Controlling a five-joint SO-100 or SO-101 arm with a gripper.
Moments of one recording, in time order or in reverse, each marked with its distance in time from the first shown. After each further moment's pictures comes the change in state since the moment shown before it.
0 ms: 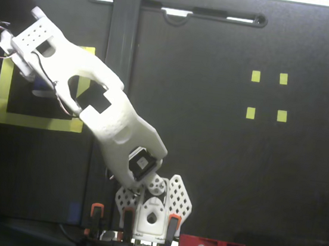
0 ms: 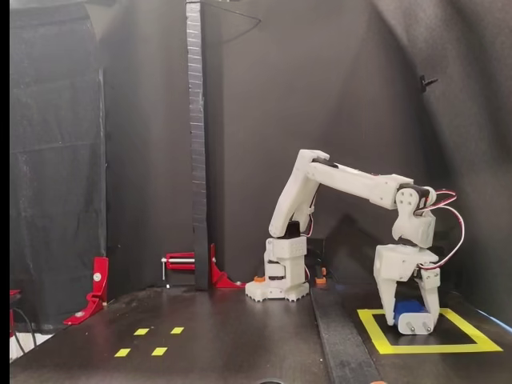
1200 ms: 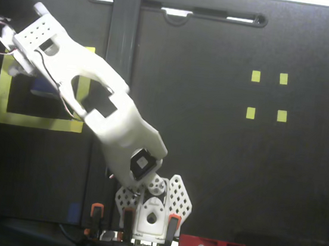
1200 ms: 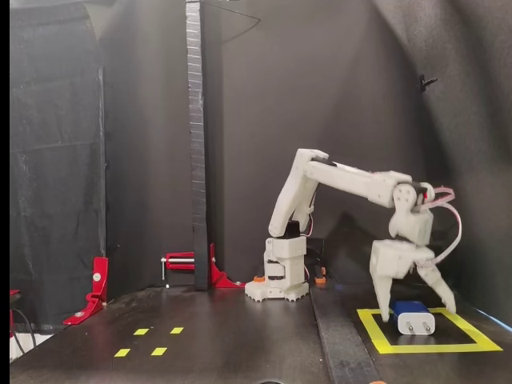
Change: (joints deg) arm 1.1 8.0 0.2 6.5 -1.5
